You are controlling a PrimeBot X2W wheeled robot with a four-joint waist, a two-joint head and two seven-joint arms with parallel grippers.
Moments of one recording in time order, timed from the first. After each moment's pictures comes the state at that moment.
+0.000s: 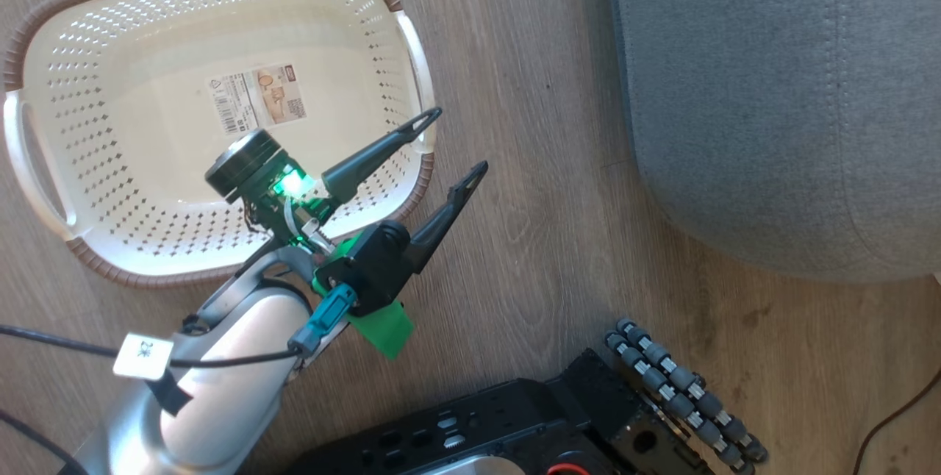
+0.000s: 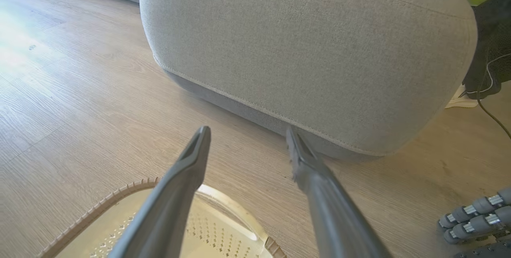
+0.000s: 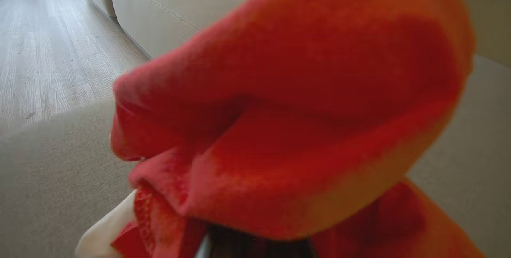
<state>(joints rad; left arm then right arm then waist) -0.53 0.34 -0.68 0.05 0.02 -0.04 -0.26 -1.25 -0.42 -0.55 1.05 0.16 0.13 -0.23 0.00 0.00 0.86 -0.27</state>
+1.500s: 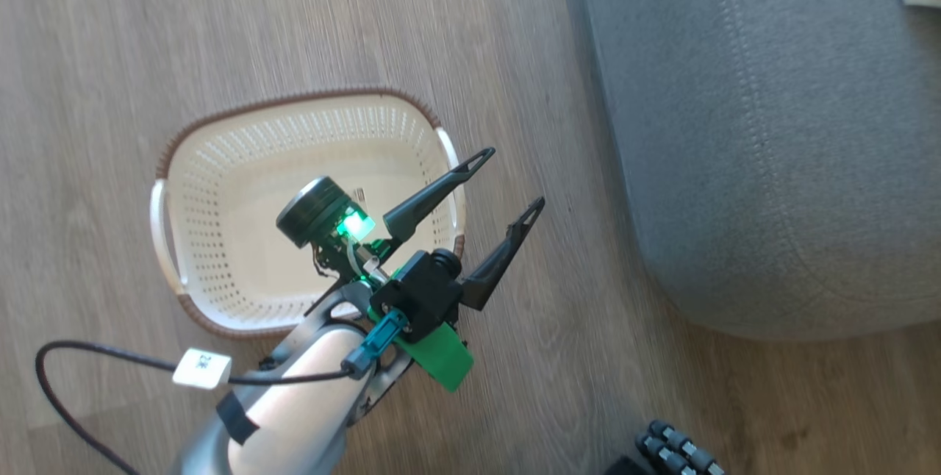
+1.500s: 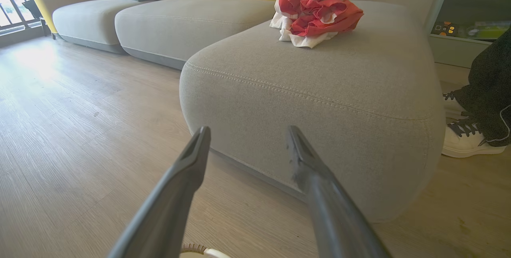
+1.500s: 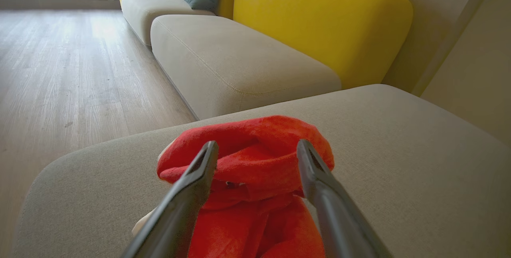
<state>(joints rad) -0.45 0.19 -0.69 0.08 -0.04 -0.01 -0.26 -1.11 -0.47 -0.43 1.12 0.03 0.13 -0.26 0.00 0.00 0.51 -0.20</state>
